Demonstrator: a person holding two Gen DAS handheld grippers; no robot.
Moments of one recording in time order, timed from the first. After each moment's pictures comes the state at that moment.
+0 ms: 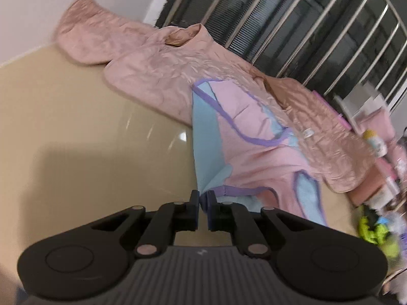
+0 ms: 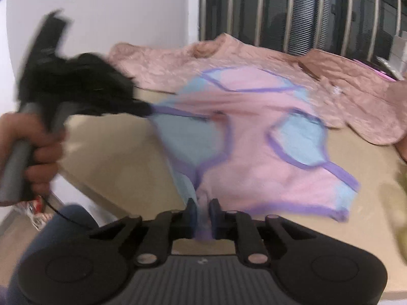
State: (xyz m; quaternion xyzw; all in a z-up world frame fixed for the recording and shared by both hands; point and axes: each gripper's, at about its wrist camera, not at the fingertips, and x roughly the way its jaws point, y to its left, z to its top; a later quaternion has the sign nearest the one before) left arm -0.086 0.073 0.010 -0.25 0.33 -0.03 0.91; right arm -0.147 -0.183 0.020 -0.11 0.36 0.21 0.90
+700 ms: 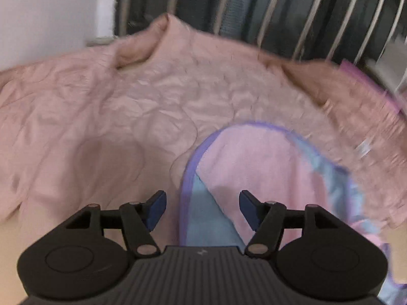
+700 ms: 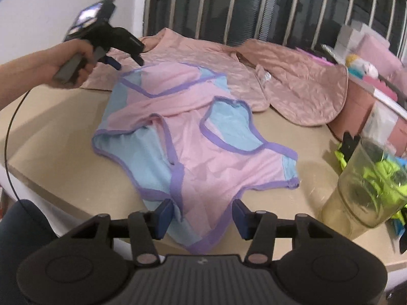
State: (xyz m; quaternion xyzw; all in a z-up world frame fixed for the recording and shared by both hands) left arm 0.206 0.053 0.022 -0.06 0.42 -0.02 0.91; right arm -0.136 -0.235 0.027 -0.10 0.36 0.10 0.92
